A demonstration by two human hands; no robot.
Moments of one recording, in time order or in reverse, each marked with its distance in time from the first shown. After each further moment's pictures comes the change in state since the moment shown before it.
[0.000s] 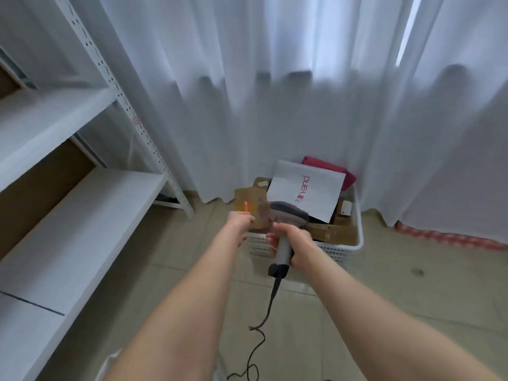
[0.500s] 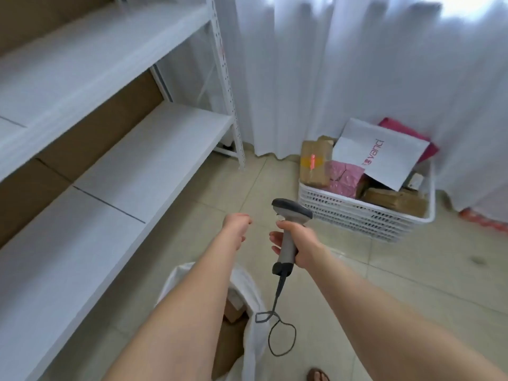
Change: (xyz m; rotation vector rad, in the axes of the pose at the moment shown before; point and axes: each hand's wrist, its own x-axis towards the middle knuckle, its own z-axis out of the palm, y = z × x) left_hand -0.010 -0.209 -0.212 -0.096 0.163 -0.178; right_hand -0.043 0.215 0.143 -0.193 -0.093 0.106
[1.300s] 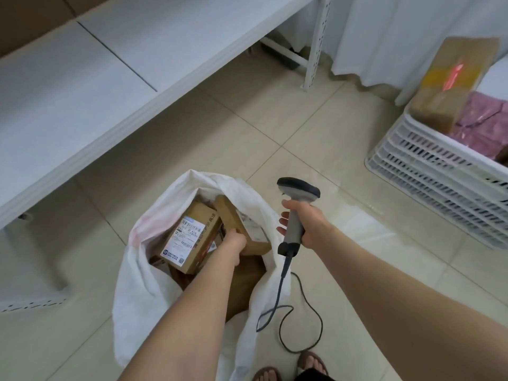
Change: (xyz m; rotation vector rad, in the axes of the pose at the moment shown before) left_hand 0.243 -0.350 0.015 -0.224 0.078 -0.423; right_hand 0.262 0.216 0.031 -0.384 -0.046 0.169
